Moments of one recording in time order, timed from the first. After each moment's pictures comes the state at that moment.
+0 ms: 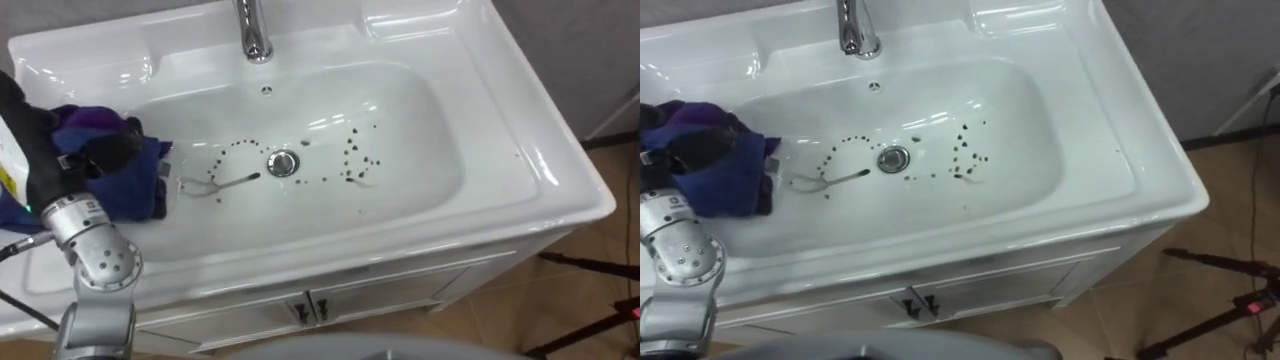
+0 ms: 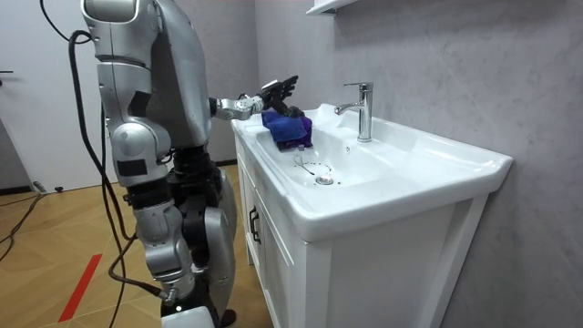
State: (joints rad) left arm 0.25 0.26 0.11 0.09 0.30 -0.16 0.64; right arm 0.12 -0.29 -0.06 1.36 -0.05 0.01 0.11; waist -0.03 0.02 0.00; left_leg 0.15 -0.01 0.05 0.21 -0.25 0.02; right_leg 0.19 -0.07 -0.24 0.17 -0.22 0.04
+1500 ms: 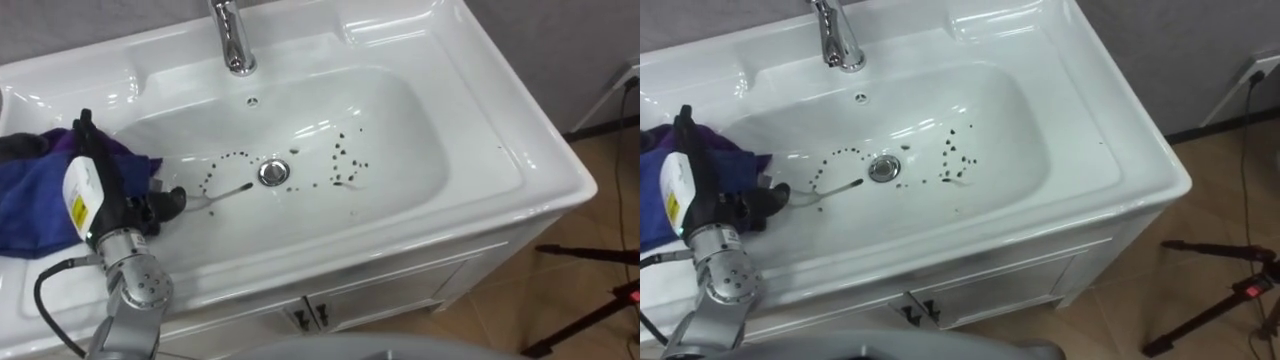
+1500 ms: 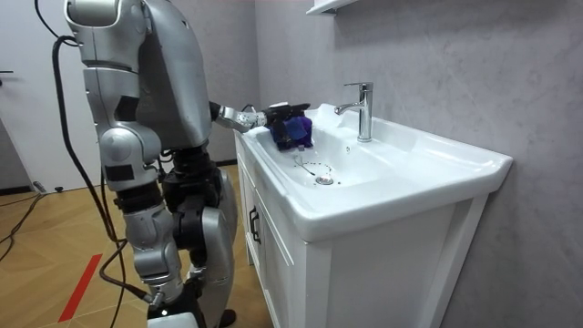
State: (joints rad) left arm 0.23 0.25 0.02 0.33 0.44 -0.11 0.62; right arm 0.12 -0.29 -0.06 1.36 -0.05 0.06 0.08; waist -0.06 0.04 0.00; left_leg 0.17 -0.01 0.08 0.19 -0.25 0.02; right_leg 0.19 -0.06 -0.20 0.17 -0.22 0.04
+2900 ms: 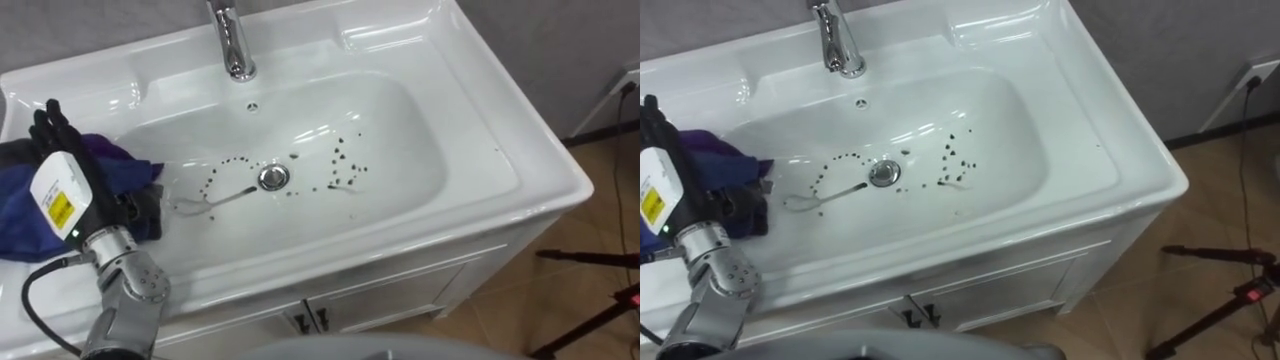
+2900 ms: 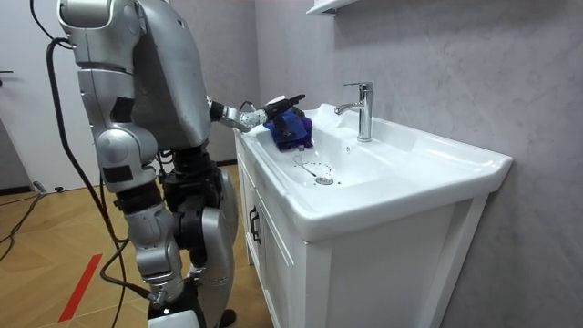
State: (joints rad) left arm 0.18 0.25 0.09 0.46 0.54 -0.07 0.78; right arm 0.13 -0.29 -0.01 1.32 -0.11 0.12 0.07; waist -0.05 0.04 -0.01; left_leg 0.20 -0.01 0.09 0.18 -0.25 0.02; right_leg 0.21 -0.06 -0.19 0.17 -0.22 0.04
